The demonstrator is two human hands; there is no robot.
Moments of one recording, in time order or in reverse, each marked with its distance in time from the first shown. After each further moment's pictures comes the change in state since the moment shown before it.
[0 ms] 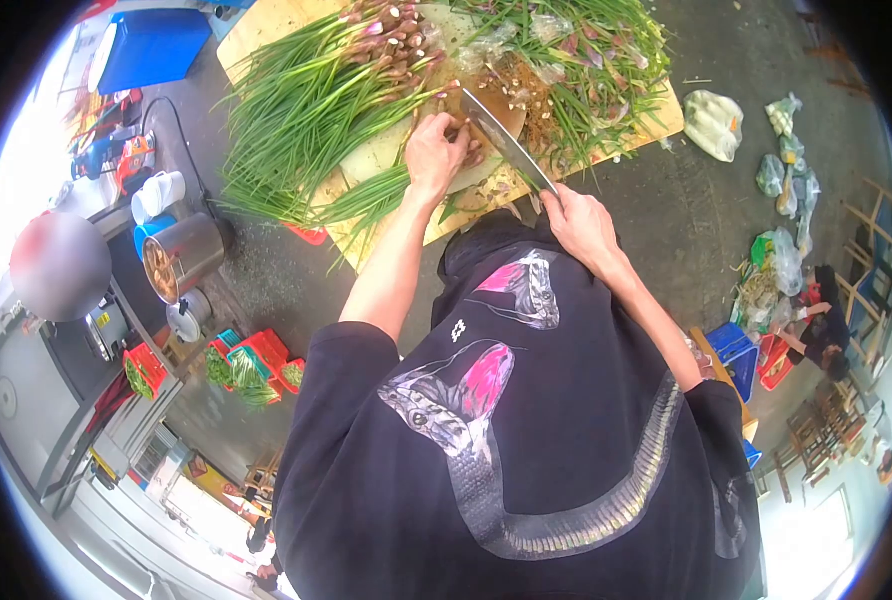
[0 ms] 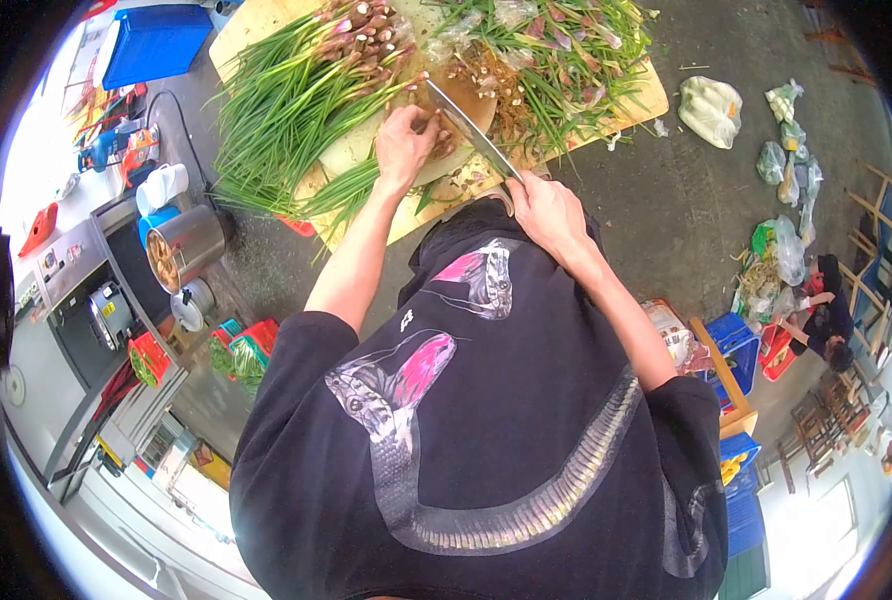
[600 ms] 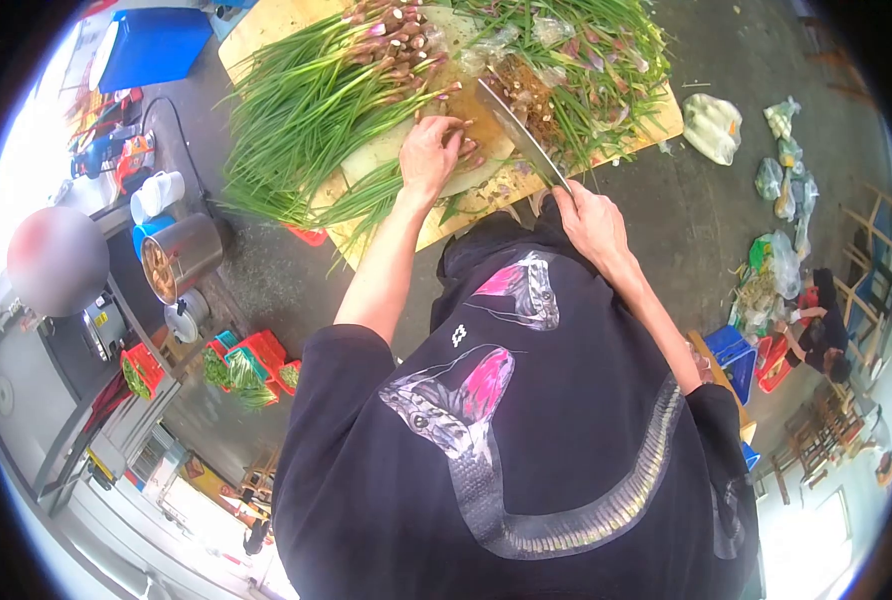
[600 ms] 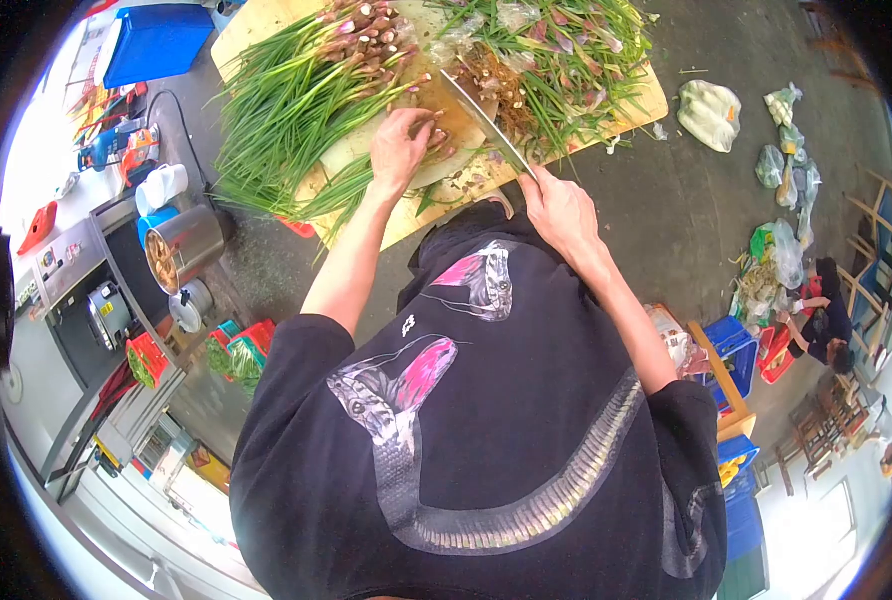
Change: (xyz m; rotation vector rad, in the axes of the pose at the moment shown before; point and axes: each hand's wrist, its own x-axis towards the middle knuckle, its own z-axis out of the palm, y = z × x) left_hand -0.001 -0.006 -0.013 -0.020 -0.020 0.110; right_hand -0.002 0.000 -0.017 -0.002 0.050 0.015
